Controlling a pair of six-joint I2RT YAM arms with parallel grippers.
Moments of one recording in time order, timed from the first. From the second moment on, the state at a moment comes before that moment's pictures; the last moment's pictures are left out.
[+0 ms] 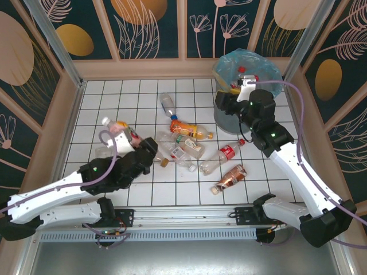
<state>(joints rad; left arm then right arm) -1.19 0.91 1.00 -0.83 -0.81 -1.39 0.48 1.08 1.12 -0.23 0.02 0.31</state>
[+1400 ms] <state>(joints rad) -1.19 1.18 1.09 -0.27 -0.37 0.21 0.48 1.15 1.44 -0.27 -0.93 0.16</state>
